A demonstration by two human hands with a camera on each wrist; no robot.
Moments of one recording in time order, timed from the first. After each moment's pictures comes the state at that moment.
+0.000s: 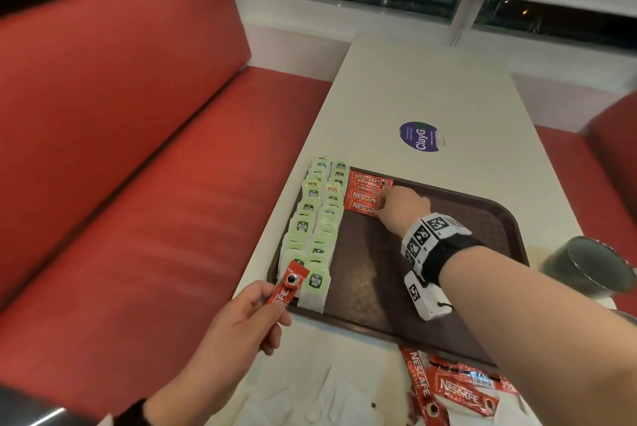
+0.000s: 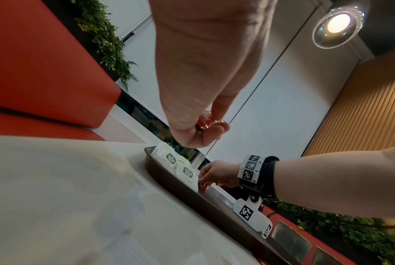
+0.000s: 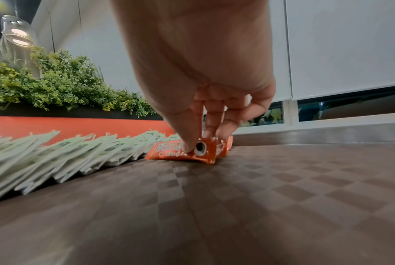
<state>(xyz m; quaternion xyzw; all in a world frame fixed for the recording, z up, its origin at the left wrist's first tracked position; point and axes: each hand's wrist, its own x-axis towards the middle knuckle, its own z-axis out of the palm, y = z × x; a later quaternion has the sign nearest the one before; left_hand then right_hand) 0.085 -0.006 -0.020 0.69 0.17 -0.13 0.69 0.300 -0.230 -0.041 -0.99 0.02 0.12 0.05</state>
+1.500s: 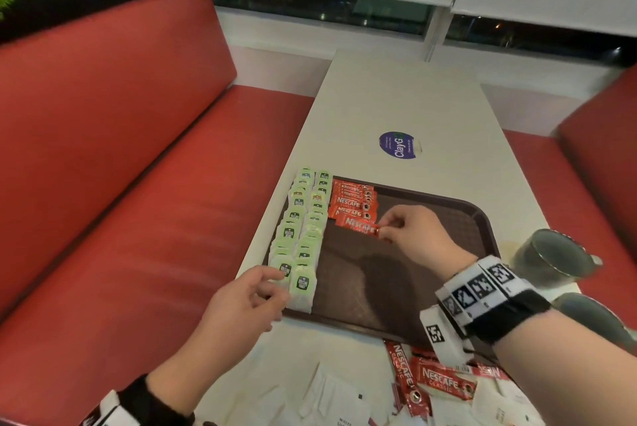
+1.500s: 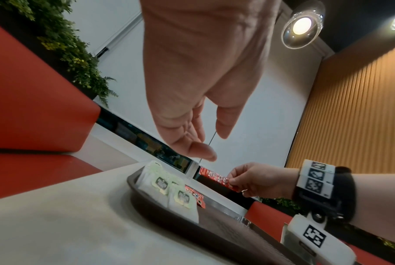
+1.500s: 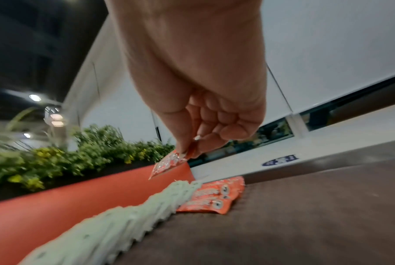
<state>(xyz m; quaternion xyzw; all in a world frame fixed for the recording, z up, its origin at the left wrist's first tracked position) 0.098 -0.013 0.003 0.80 0.11 -0.10 0.58 0.219 -0.268 0.004 -0.94 0.00 0.06 0.33</state>
